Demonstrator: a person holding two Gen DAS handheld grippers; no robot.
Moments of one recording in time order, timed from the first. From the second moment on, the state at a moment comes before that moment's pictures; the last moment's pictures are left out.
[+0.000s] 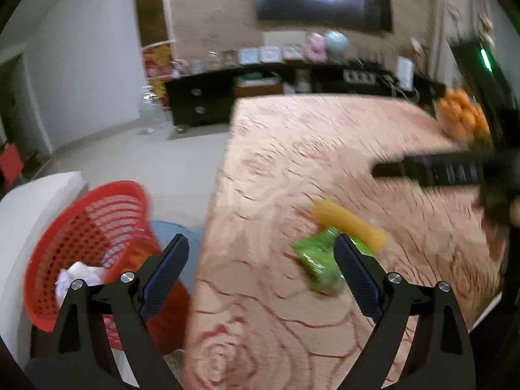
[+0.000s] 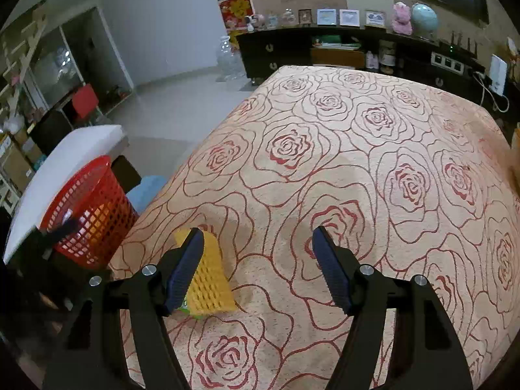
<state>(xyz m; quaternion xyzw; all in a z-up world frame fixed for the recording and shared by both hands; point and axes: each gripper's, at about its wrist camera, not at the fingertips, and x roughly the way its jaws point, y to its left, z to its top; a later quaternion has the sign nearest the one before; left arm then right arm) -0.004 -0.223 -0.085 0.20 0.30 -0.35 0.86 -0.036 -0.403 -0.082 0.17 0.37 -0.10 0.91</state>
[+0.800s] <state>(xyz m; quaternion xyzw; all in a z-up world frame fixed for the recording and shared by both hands) 0.009 -0.254 -0.128 0.18 0.39 -0.42 0.80 -0.040 -0.407 -0.082 0.18 0.36 -0.09 0.91</state>
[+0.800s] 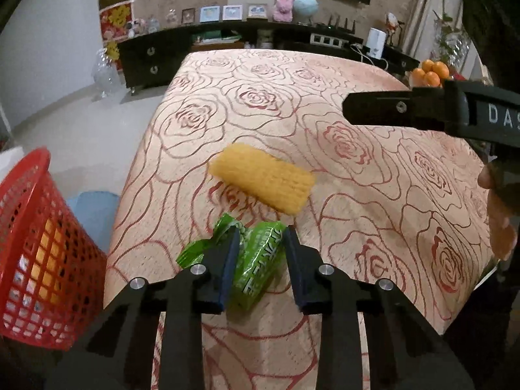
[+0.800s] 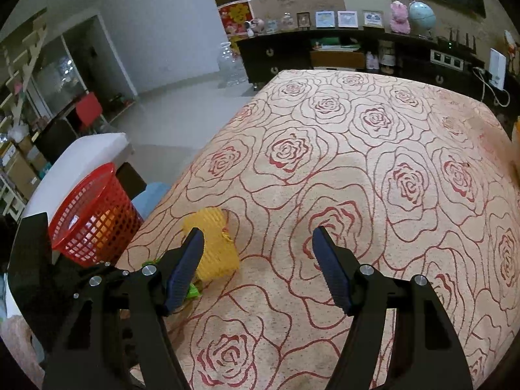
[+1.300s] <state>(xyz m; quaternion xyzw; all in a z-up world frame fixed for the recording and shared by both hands) 0.015 -0.228 -0.127 0.17 0.40 -0.41 0.80 0.000 -0.369 -0.105 0.11 0.38 -0.02 0.92</state>
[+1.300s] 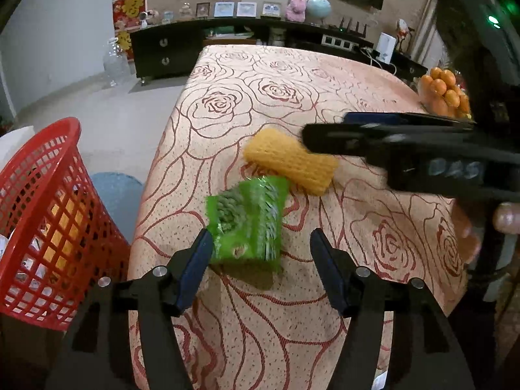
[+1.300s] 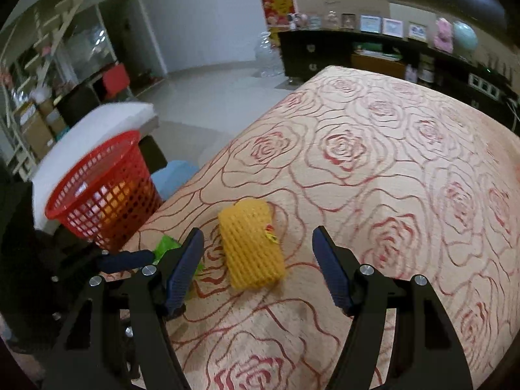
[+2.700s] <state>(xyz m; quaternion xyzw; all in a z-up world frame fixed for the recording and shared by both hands) 0.022 -0.234 -0.127 0.17 0.39 -0.39 0.82 -0.001 -0.386 -0.106 0.12 0.40 -0.08 0.91</state>
